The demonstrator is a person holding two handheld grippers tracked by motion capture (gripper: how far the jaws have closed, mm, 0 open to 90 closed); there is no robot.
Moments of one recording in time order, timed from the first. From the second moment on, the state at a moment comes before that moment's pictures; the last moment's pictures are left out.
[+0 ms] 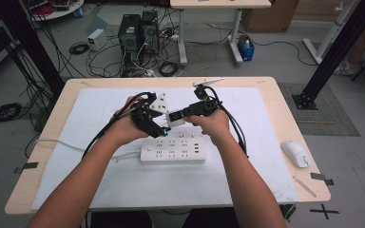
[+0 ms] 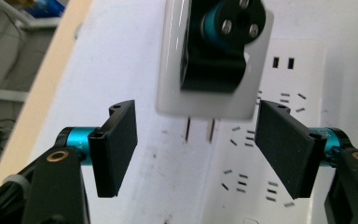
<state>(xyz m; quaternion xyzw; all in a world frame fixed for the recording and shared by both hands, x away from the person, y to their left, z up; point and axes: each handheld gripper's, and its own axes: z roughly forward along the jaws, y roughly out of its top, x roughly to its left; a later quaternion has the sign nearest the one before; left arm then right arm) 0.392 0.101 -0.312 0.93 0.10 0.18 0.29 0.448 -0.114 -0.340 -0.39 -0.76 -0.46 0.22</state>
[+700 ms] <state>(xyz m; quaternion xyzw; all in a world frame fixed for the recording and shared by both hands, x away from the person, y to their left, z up) 0.409 0.147 -0.311 0.94 0.17 0.15 0.25 0.446 -0.120 -0.319 -0.36 -0.84 -0.39 0.11</state>
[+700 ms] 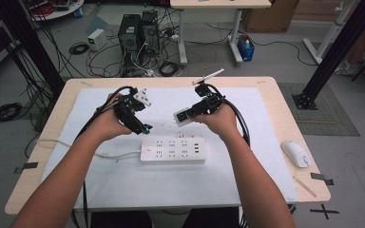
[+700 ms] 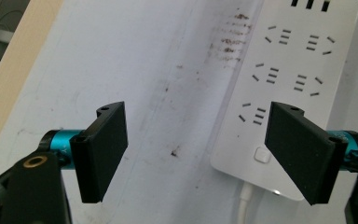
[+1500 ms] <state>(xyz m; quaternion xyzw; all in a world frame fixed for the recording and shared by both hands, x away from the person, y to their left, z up) 0.422 0.185 -0.287 0.96 0.20 0.12 0.14 0.439 -0.136 -0.281 -0.35 -0.87 -0.34 0.06</state>
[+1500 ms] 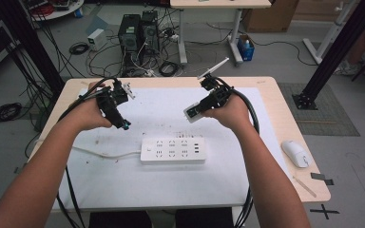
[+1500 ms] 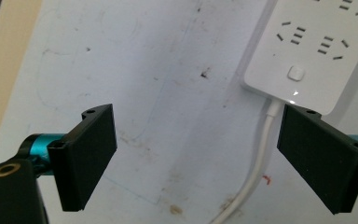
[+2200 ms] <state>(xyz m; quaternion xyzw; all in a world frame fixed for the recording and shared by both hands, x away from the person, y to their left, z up) 0.422 0.172 -0.291 0.97 0.18 0.10 0.12 0.437 -0.150 -0.275 -0.36 -0.87 -0.34 0.06</state>
